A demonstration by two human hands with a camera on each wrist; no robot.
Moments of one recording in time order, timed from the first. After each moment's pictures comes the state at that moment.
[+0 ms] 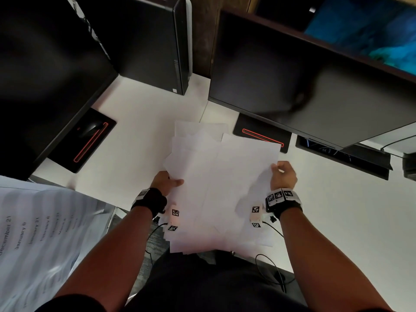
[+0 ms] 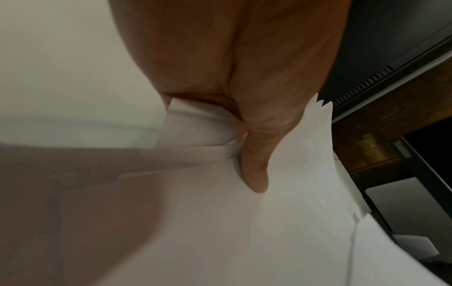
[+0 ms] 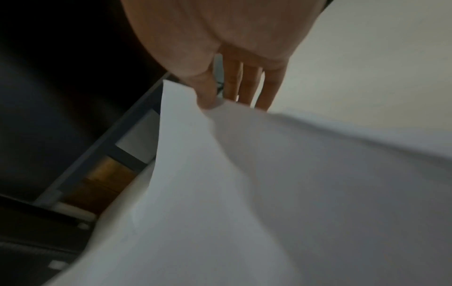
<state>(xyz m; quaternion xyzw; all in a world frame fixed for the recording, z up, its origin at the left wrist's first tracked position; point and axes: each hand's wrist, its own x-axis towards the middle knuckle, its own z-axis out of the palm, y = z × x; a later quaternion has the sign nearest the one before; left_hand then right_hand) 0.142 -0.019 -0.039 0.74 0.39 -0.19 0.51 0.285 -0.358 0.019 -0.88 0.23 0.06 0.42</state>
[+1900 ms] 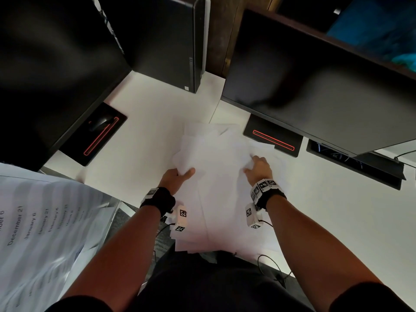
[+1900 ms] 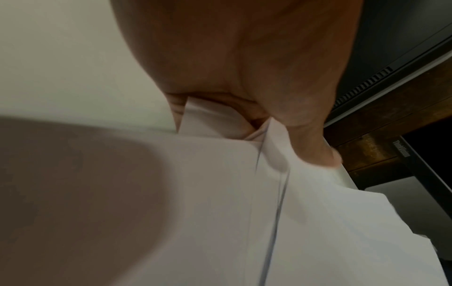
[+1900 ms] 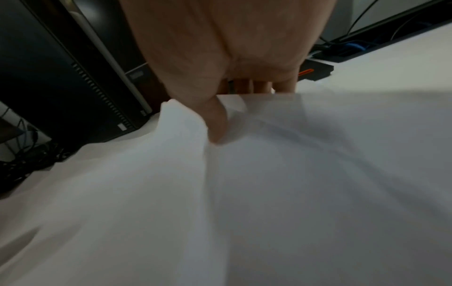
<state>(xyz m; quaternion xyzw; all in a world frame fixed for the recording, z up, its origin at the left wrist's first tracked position) 0.141 -0.027 -0.023 0.73 0.38 -0.16 0.55 0.291 -0.277 -0.001 -0.95 -0.02 0.25 0.17</state>
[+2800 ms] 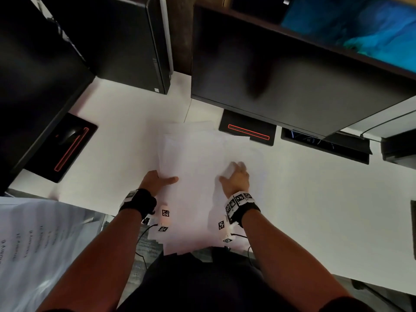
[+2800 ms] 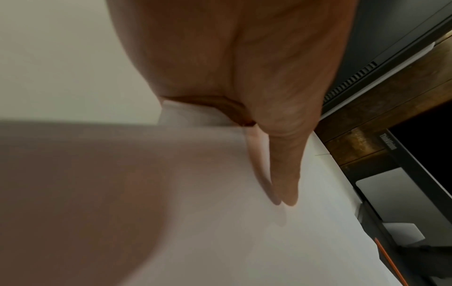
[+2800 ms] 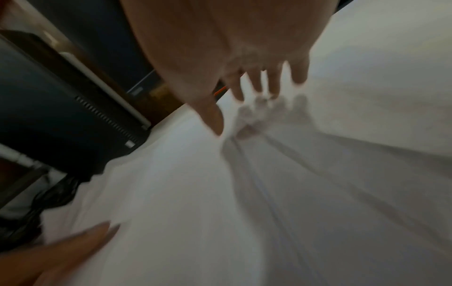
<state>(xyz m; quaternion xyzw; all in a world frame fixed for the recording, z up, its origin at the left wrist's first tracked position) 0.150 -0.026 -0.024 0.68 0.37 -0.18 0.61 0.234 -0.287 -0.019 -0.94 0.10 0.23 0.23</state>
